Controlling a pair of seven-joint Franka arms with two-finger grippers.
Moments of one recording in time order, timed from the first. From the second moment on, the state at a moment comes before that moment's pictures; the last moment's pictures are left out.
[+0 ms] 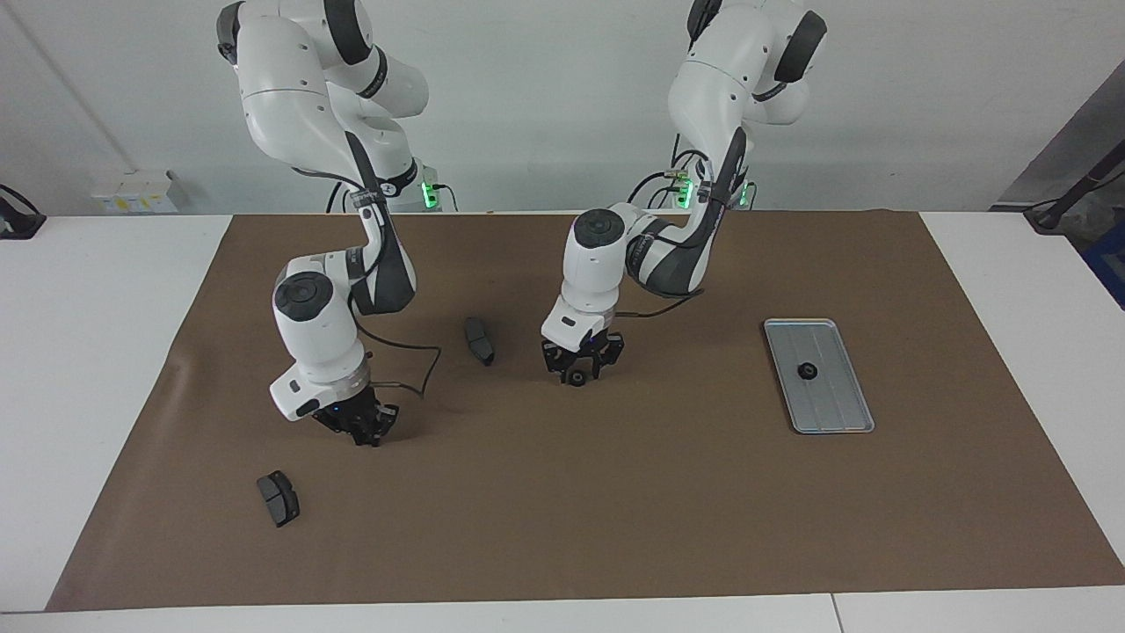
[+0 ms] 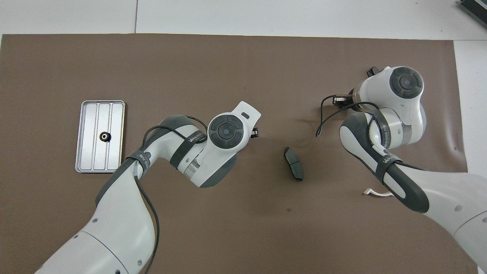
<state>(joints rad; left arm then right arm) -0.47 0.50 -0.23 -1.76 0.20 2.38 -0.88 -0.09 0.50 0.19 -1.79 -0.20 2.42 0.32</state>
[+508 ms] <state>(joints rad) -0.48 0.51 -0.23 -1.76 0.20 2.38 -0.88 -0.08 0.44 0.23 -1.79 -0.20 2.41 0.33</state>
